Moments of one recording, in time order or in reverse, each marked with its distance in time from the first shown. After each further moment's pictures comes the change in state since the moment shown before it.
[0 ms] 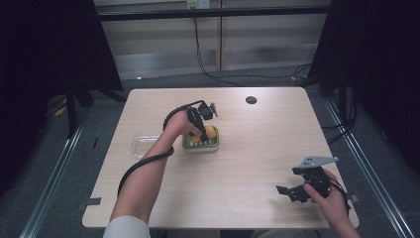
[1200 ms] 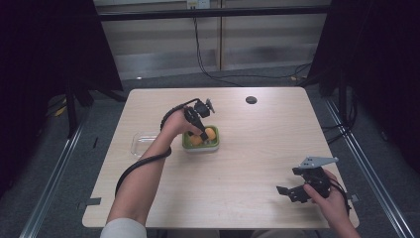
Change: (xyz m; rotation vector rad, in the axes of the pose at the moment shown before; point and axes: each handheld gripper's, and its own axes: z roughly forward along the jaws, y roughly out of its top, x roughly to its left) left arm 0.003 -0.009 -0.012 -0.067 -0.043 -0.140; right arm 0.001 -0.001 0.000 0.002 -0.002 -0.003
